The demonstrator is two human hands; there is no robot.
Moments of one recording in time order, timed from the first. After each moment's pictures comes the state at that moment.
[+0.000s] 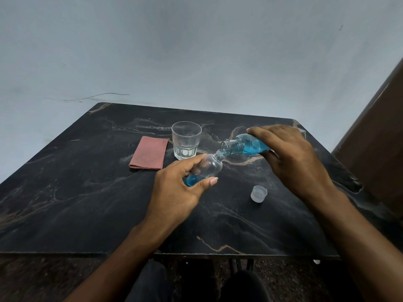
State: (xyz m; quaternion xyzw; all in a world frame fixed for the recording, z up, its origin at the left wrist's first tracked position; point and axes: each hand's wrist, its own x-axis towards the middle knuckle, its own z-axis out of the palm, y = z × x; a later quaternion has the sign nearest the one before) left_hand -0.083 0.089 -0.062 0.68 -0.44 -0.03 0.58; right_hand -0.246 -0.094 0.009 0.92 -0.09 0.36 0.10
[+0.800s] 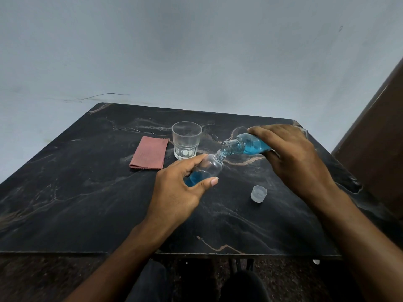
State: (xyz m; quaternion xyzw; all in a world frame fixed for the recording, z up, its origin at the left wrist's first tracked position) left_hand -0.085 0.092 -0.060 0.67 -0.45 -0.04 0.59; right_hand -0.247 -0.093 0.013 0.92 -0.09 0.35 0.11
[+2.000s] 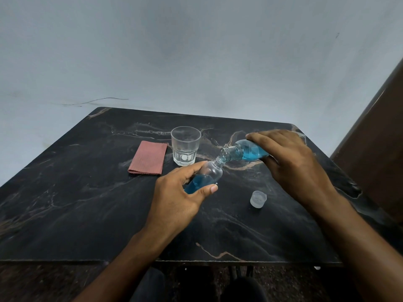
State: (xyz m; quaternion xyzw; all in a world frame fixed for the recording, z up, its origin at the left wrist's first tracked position) left_hand -0.087 0.091 -0.062 0.68 -0.44 -0.05 0.59; right_hand -0.248 -0.093 0.014 0.93 -0.10 0.34 0.12
